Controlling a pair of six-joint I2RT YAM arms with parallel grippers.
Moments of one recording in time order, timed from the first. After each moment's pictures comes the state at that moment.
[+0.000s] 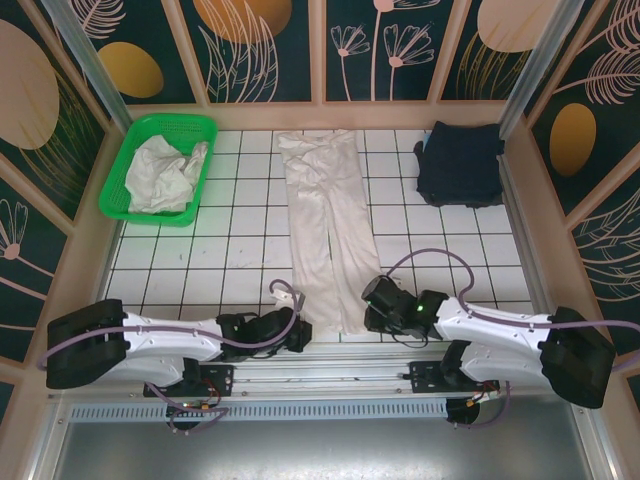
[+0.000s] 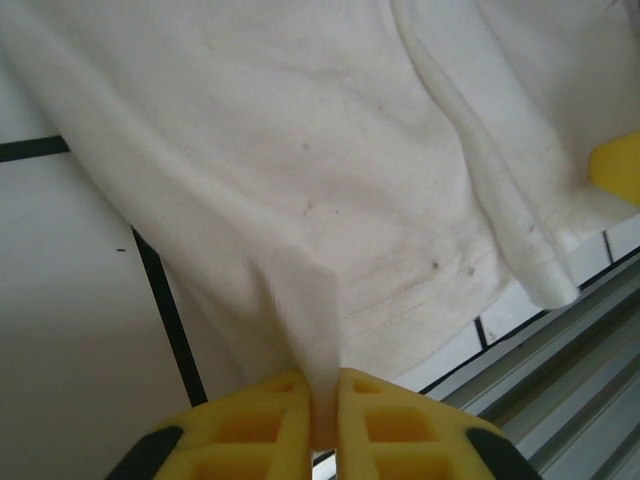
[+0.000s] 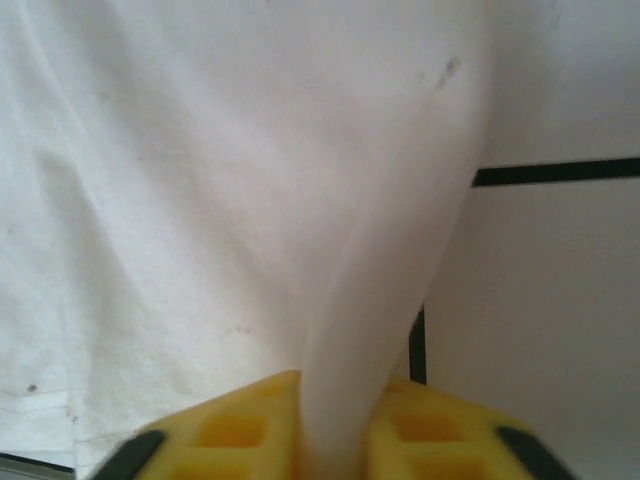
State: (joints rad) left arm -1.28 1.22 0.36 0.03 -0.17 -1.04; right arm 1.03 1.06 0.44 -0.51 0.08 1.08
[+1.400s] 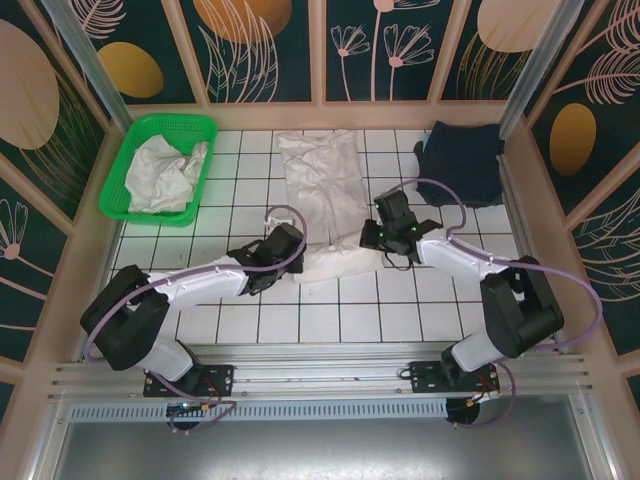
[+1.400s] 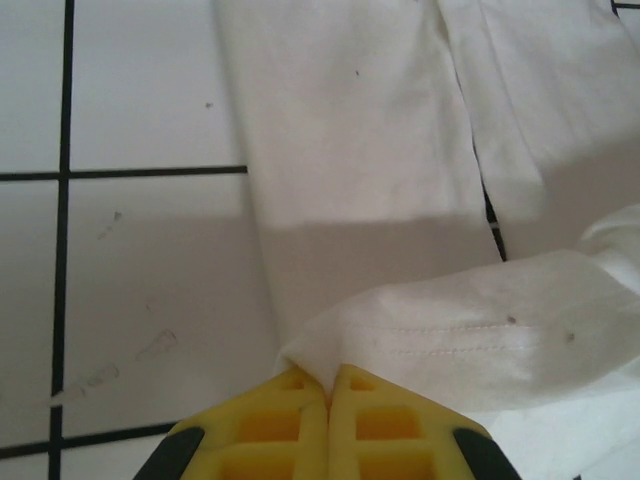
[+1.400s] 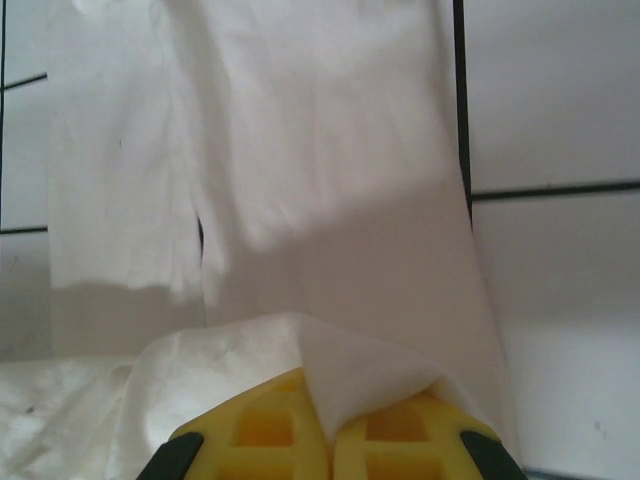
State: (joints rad) left arm -0.78 1.51 0.80 -0.16 -0.27 -0.65; right arm 0.51 1.51 0.90 -0.29 -0.06 0.59
